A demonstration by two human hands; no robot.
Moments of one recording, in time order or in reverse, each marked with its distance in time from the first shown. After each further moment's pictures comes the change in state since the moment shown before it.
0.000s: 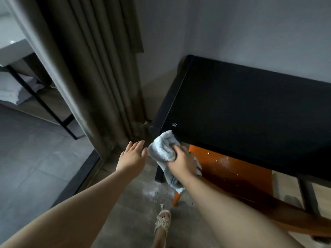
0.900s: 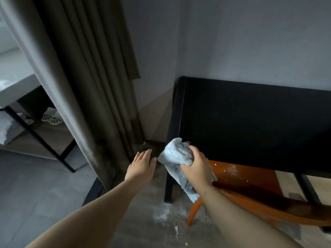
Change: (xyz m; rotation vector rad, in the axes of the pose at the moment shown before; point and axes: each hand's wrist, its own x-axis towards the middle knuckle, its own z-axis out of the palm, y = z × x) left_hand 0.031 -0.040 -0.064 -0.004 -0.020 0.201; right_hand -0.010 -0.067 0.002 0.217 0.355 0.049
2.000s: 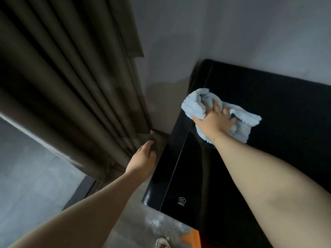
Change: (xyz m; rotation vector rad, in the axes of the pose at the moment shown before) left_hand 0.224 0.045 0.043 -0.245 0.032 -0.350; right_hand 0.372 0.017 0.041 -0.581 -0.199 -0.100
